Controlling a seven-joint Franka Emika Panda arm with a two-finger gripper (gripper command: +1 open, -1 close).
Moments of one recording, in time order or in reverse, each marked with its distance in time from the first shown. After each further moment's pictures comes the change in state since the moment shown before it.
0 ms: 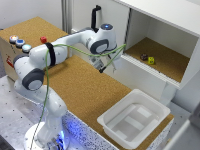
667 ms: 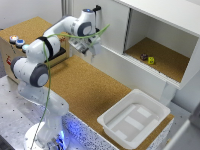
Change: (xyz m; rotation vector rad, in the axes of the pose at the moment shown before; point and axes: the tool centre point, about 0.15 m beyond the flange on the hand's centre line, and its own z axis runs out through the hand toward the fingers) arm -0.090 -0.075 -0.028 0.017 -0.196 -0.169
